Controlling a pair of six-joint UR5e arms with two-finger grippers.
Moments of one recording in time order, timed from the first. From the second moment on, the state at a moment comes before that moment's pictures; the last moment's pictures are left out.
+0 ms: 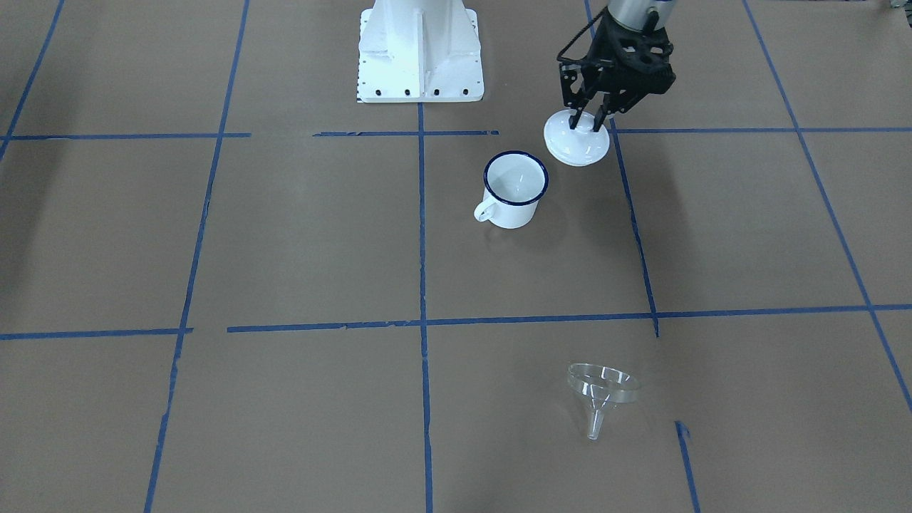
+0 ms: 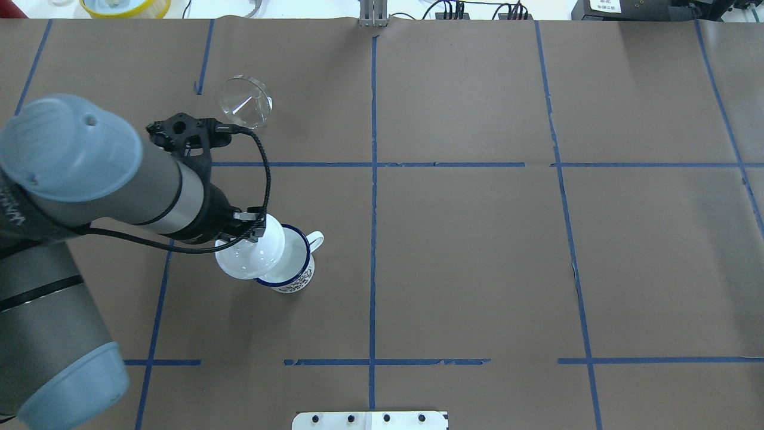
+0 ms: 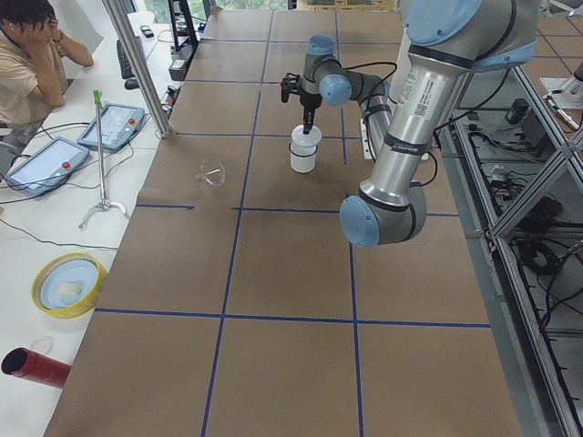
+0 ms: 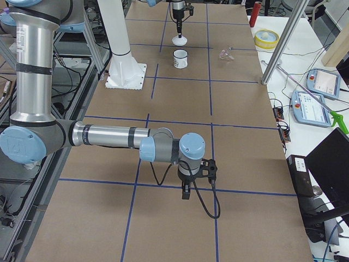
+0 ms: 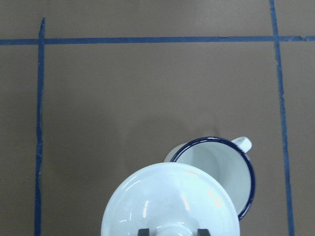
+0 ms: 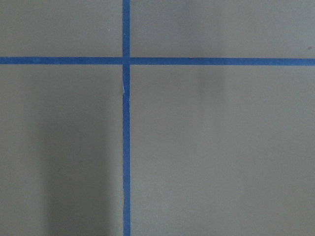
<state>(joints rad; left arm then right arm) -0.57 -2.09 -2.15 -1.31 -1.90 -1.24 1.57 -1.68 1.66 -1.57 2.29 0.01</state>
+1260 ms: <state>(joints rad) -0.52 -2.16 -1.99 -1.31 -1.87 -1.28 1.57 -1.68 1.66 -1.57 2.29 0.01</state>
